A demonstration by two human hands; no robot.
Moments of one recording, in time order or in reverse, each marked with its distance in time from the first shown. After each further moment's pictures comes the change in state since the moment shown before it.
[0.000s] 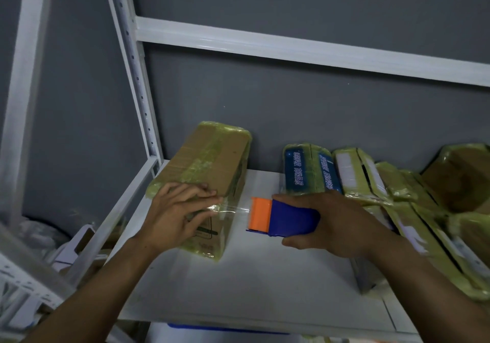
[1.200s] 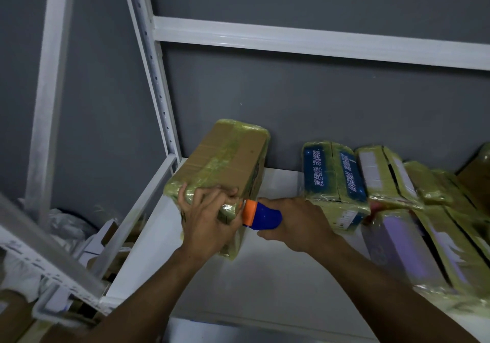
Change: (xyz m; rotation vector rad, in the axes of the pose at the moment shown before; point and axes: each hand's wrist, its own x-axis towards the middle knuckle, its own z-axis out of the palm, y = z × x) left_hand 0.002 0.033 0.043 0.093 0.174 -0.336; right_hand 0.084 -0.002 0.091 -0.074 0.065 0.047
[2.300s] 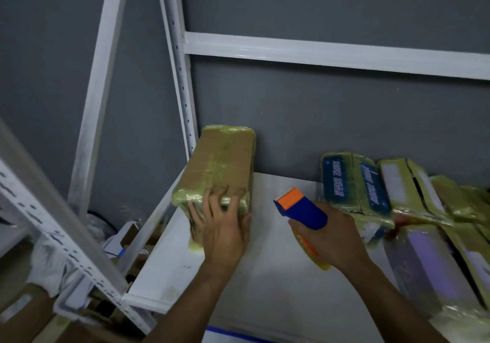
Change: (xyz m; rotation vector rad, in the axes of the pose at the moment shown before) left_hand -0.016 0.009 0.001 0.281 0.049 -0.261; right_hand -0.021 0.014 0.019 0.415 0.418 0.269
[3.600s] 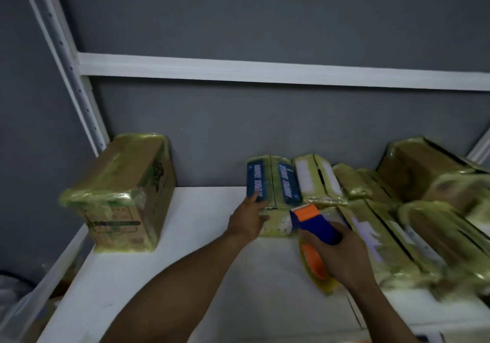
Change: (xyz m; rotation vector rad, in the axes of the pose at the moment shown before) left_hand 0.025 0.181 0.108 -0.478 -0.863 0.178; right_hand -0.067 0.088 -0.139 0.079 0.273 0.275
